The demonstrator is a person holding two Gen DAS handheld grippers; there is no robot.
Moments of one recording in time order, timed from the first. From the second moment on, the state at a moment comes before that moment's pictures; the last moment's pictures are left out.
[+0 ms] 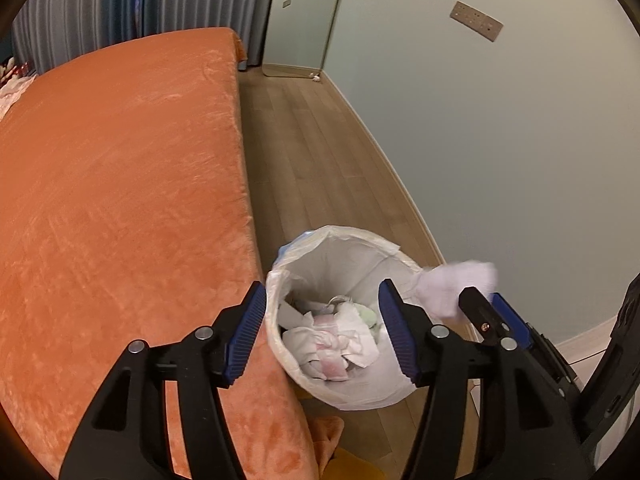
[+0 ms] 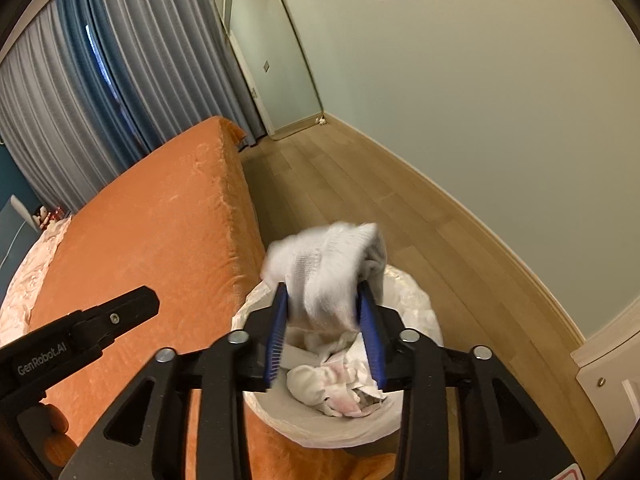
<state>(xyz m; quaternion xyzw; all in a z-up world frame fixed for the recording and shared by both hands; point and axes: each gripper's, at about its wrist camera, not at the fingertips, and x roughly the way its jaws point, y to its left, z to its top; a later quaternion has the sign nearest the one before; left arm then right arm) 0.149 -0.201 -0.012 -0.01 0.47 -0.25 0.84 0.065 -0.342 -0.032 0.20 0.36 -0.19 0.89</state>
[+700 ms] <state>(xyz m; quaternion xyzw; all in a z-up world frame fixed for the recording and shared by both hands) 0.131 -0.155 -0.023 0.03 0.45 -0.20 0.87 0.057 -0.310 -0.033 0.15 0.39 -0.19 0.89</state>
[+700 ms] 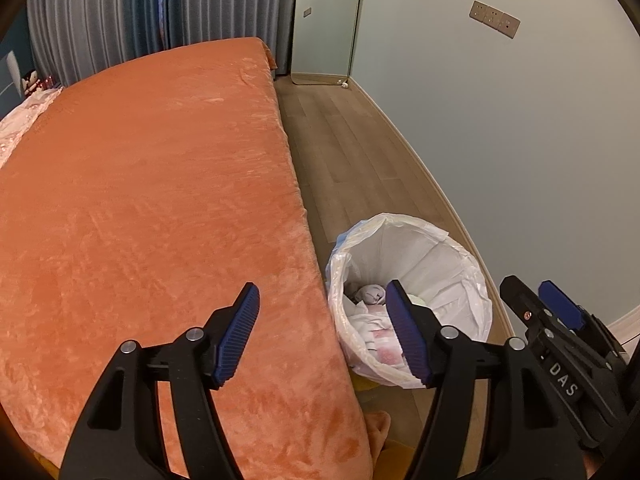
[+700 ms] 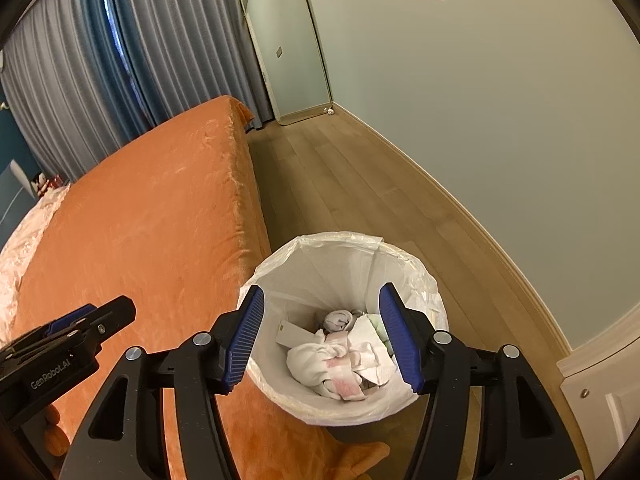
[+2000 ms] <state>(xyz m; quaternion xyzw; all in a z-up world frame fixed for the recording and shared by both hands) 0.064 -0.104 -0.063 0.08 0.45 -0.14 0.88 -0.013 -0.252 -0.058 0.07 0.40 -0.22 0.88</state>
